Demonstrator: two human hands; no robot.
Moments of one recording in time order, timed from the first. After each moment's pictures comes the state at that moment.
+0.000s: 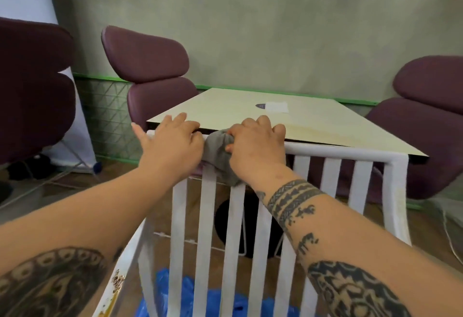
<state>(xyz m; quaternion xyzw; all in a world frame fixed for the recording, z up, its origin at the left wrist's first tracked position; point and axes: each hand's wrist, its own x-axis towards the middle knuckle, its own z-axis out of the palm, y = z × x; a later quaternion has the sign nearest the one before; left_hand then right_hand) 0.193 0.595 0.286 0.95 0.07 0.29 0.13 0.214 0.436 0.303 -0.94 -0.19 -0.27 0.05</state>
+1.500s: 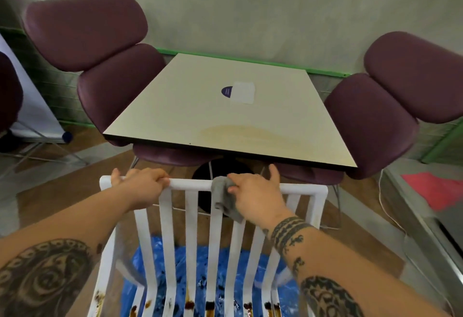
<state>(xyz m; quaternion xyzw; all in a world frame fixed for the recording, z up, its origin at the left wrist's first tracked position) 0.235 0.585 0.347 0.98 0.12 -0.14 0.12 0.246 0.319 0.350 -0.98 -0.17 0.03 0.11</state>
